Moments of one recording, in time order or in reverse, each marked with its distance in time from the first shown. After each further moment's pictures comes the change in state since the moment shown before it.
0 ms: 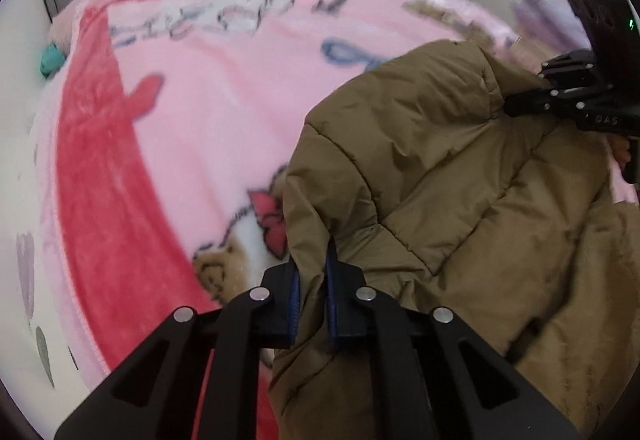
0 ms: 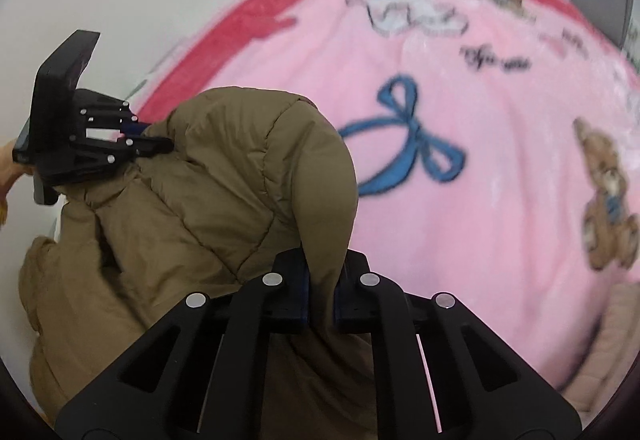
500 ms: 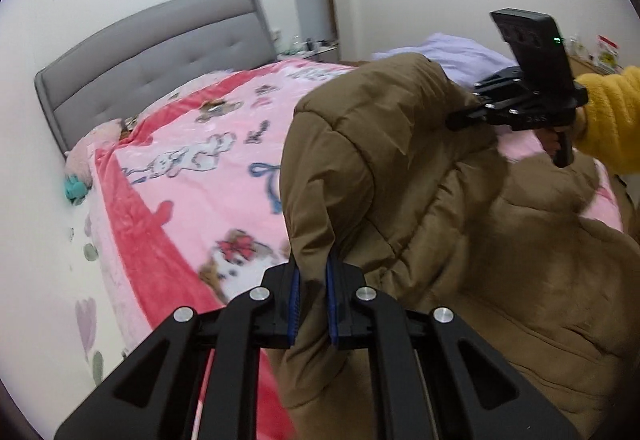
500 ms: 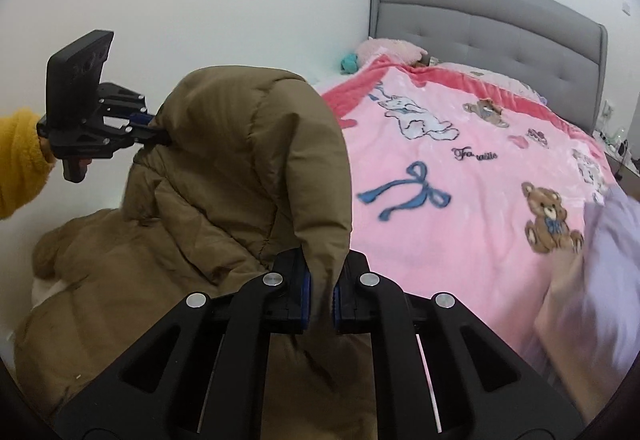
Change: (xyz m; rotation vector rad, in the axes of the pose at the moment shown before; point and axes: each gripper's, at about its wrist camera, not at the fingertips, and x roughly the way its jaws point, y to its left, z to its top) left arm -0.207 -0.147 -0.119 0.289 -0.350 0.028; right arm -0.186 0.116 -0.154 -0.137 -0.395 -0.007
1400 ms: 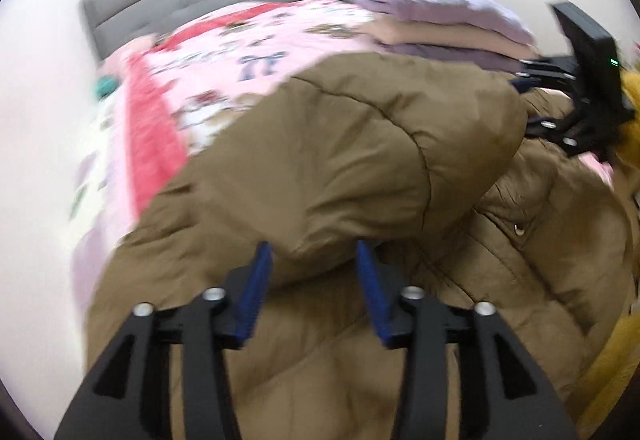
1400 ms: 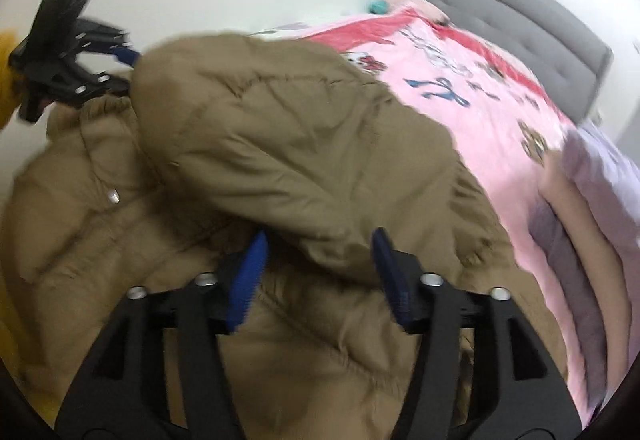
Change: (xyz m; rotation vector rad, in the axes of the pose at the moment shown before) left arm -0.079 -0.163 -0.128 -0.218 0.214 0.153; right arm -0.093 0.132 -0.157 -0.135 0.219 -0.094
